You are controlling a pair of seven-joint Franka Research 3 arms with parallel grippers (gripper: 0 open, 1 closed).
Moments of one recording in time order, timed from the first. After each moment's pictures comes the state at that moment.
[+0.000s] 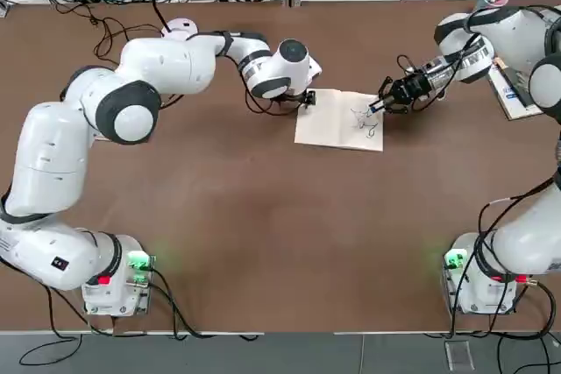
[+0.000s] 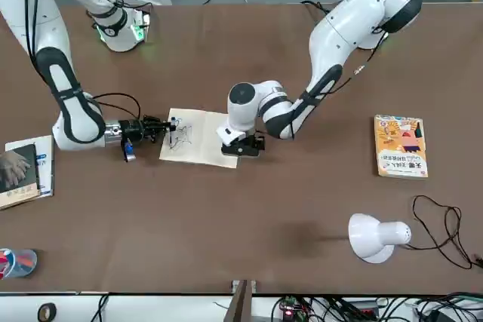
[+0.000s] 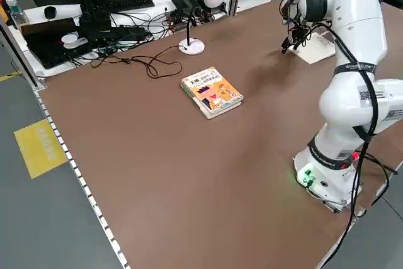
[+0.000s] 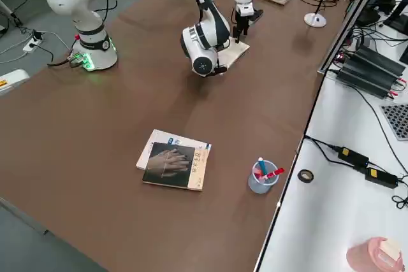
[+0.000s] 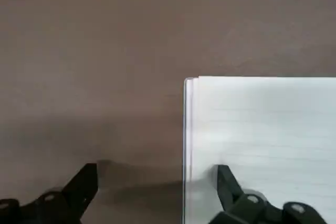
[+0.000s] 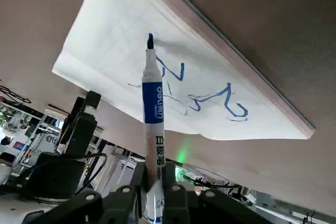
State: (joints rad) left arm -0.49 0.93 -0.43 -1.46 0.63 2.37 -1.06; right arm 0.17 0.50 -0.05 -2.12 1.17 1.85 0.09
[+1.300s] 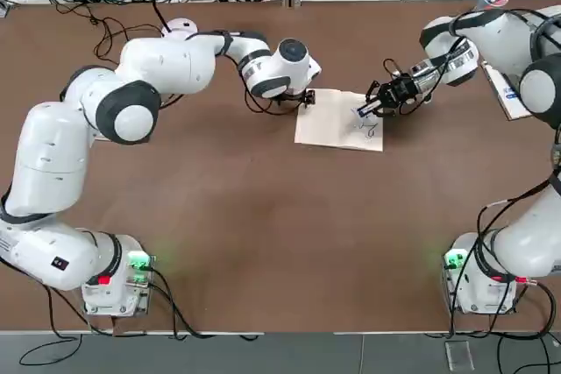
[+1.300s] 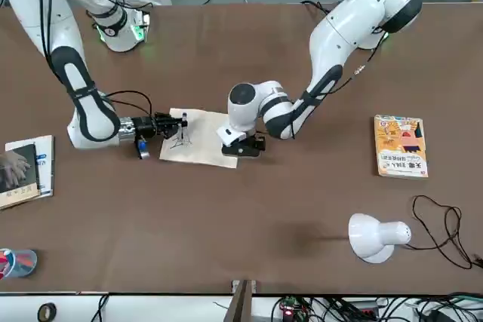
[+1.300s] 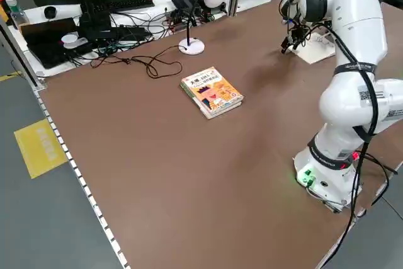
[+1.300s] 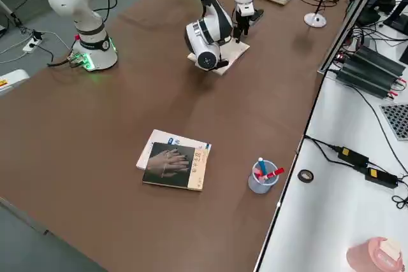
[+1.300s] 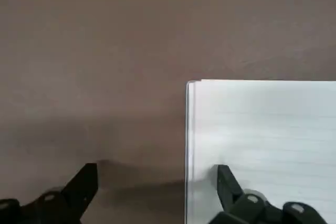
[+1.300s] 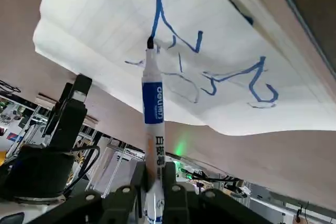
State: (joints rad) left arm -0.49 0.93 -0.42 -1.46 0.63 2.37 -1.06; right arm 0.24 0.51 -0.05 -2.12 1.22 1.85 0.09
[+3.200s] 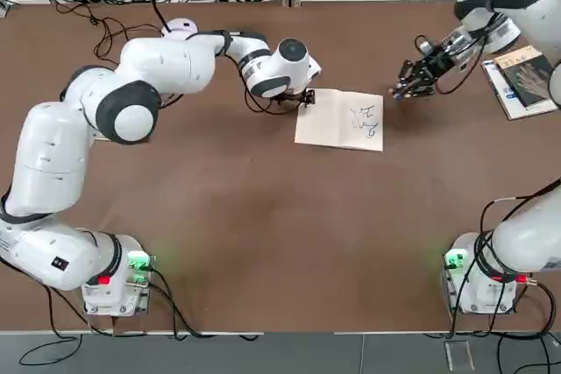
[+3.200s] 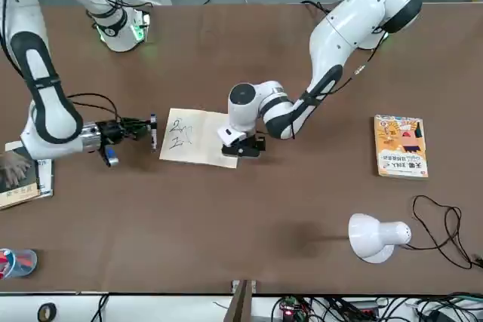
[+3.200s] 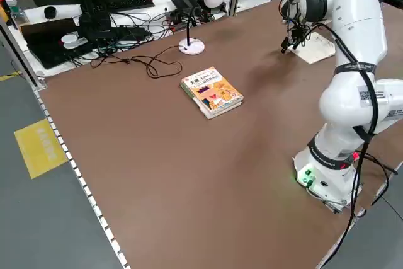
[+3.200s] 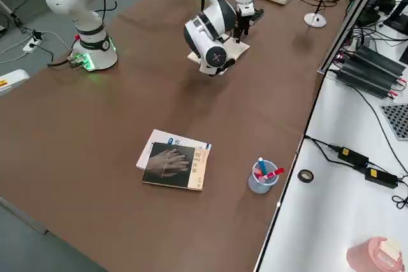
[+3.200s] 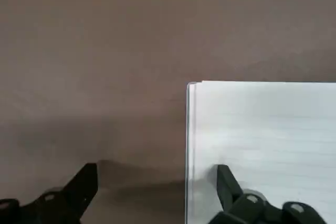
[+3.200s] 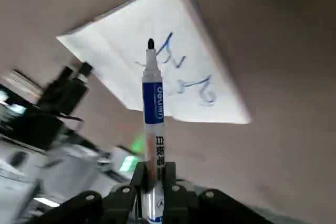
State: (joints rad) left arm -0.49 0.93 -0.42 -1.46 0.63 2.37 -1.06; right arm 0.07 0.42 -0.06 -1.98 0.79 1.70 -0.03
